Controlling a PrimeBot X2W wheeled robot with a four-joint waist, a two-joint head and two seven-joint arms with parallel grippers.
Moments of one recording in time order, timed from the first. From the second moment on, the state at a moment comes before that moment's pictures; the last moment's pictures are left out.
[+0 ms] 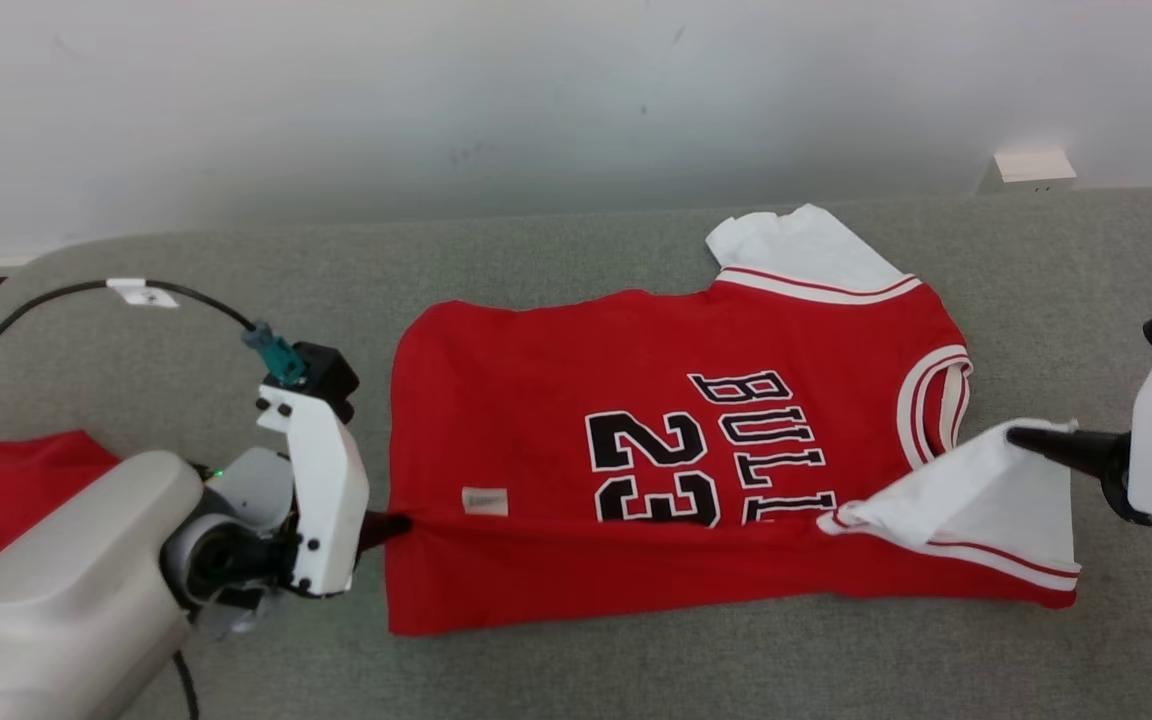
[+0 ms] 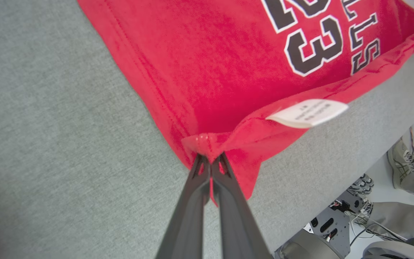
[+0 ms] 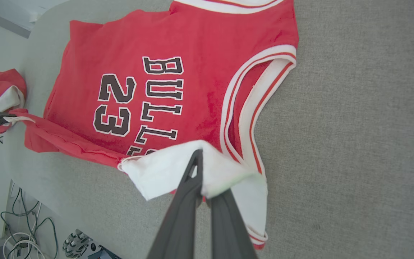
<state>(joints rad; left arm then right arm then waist) -0.84 0.64 -1.01 0.36 -1.19 -0.08 0.73 -1.00 -0.83 1.23 0.37 1.70 0.13 0.57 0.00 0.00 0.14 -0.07</state>
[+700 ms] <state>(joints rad) -0.92 0.53 -1.01 0.60 -1.14 -0.13 0.51 -1.04 -0.63 1.16 0.56 1.56 0.13 0.20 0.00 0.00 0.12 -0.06</state>
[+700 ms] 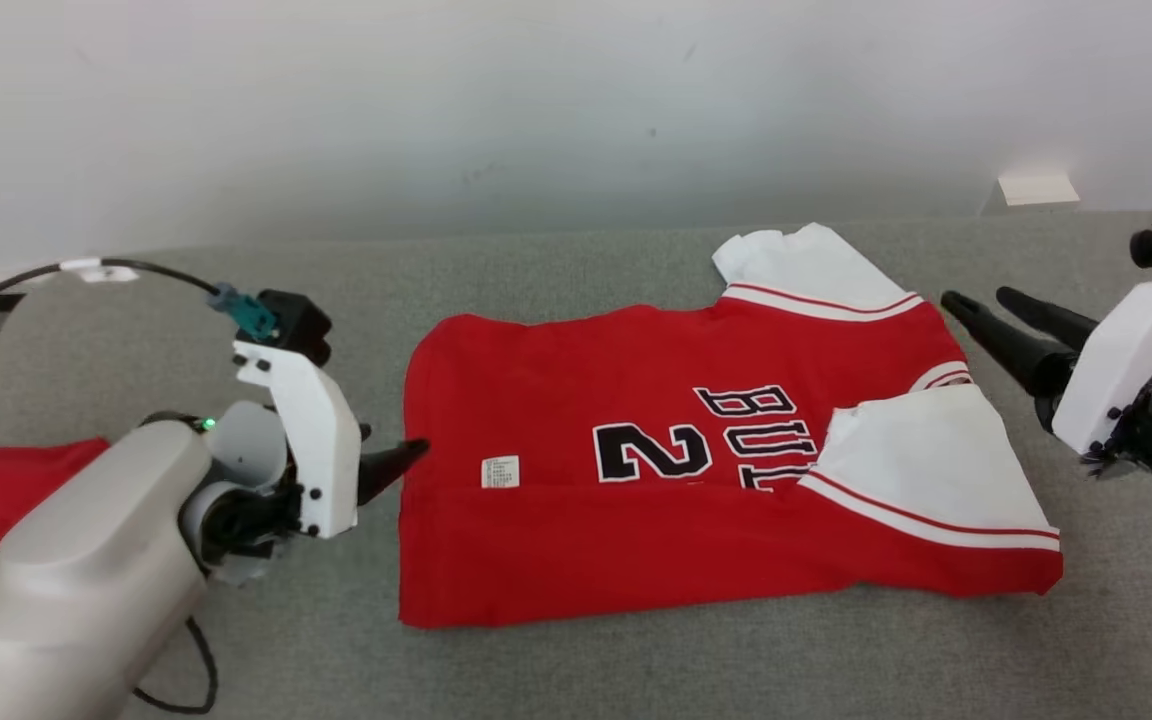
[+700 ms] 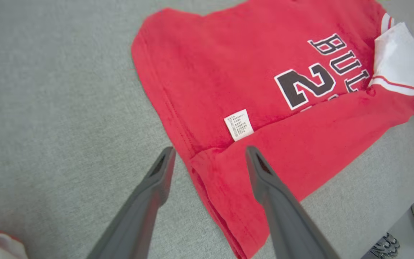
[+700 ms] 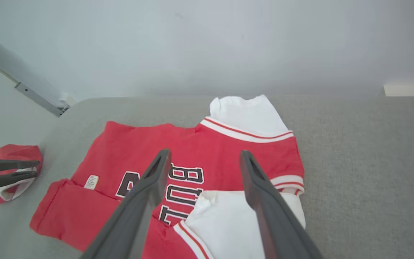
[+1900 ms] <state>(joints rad) -0.25 0.42 -0.75 0.33 -0.75 0.30 -0.24 -0.22 -0.34 0.32 0.57 0.83 0.13 -0.24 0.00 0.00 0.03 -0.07</state>
